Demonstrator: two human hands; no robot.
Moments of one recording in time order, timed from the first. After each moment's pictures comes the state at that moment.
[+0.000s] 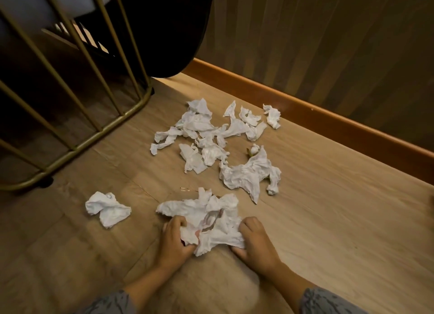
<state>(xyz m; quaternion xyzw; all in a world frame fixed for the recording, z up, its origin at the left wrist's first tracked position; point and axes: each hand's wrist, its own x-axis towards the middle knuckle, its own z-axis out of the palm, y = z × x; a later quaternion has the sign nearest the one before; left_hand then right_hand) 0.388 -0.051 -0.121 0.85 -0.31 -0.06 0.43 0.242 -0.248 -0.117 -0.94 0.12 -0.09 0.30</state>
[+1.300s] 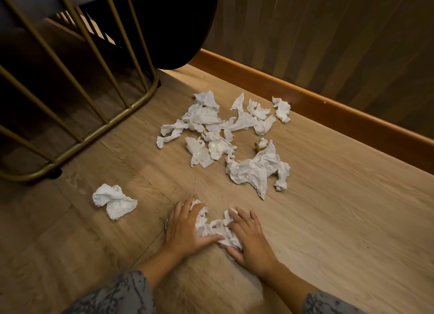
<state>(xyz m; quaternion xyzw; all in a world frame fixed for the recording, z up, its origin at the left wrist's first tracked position) 0.397 -0.068 -0.108 0.90 -0.38 -0.02 0.20 0.247 -0.232 -0.132 -0.97 0.05 -0.06 0.24</state>
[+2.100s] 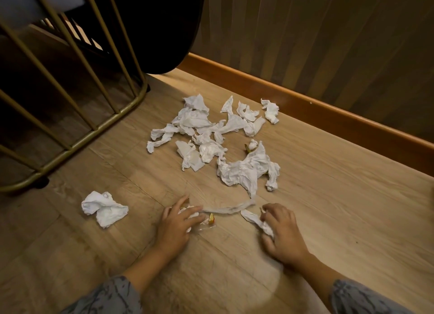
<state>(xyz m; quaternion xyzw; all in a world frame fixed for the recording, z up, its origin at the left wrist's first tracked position) 0.417 -0.064 -0.106 0.85 -0.50 -0.03 0.18 0.209 -0.306 -0.108 -0.96 0.16 -0.08 0.21</state>
